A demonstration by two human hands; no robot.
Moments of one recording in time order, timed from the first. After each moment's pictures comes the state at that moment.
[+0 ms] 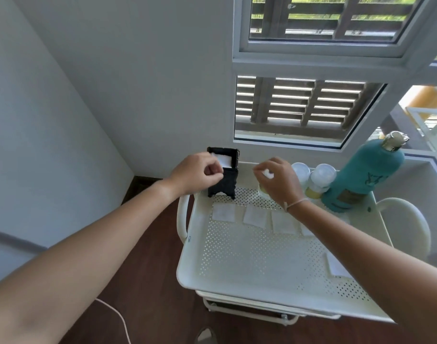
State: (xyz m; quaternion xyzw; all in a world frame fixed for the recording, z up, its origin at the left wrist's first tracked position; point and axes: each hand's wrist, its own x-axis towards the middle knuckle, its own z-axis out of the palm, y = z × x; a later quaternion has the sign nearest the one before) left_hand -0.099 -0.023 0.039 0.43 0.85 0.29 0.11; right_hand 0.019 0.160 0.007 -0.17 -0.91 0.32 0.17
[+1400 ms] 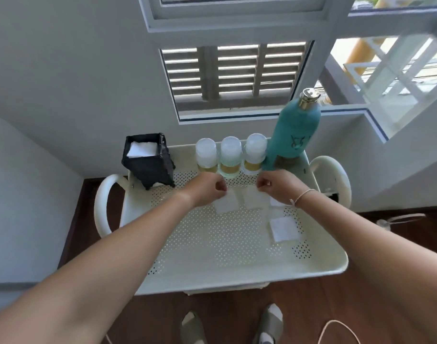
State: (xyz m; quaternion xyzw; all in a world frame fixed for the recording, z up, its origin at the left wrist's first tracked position) left_hand -0.012 0.107 -0.044 0.44 0.83 0.18 0.31; right_hand 0.130 0.267 -0.038 -0.23 -0.94 0.24 -0.08
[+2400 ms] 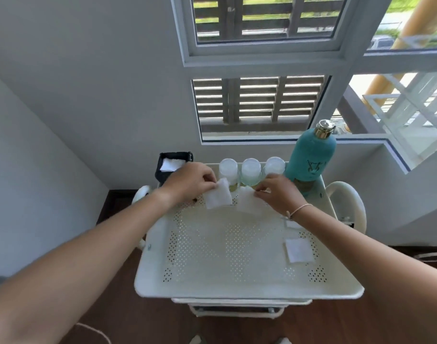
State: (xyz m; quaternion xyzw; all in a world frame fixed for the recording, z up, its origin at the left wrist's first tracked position) left_hand -0.048 0.056 0.035 0.44 0.85 0.22 0.18; right_hand 0.101 0.235 -0.007 -0.20 -0.95 0.26 0.04
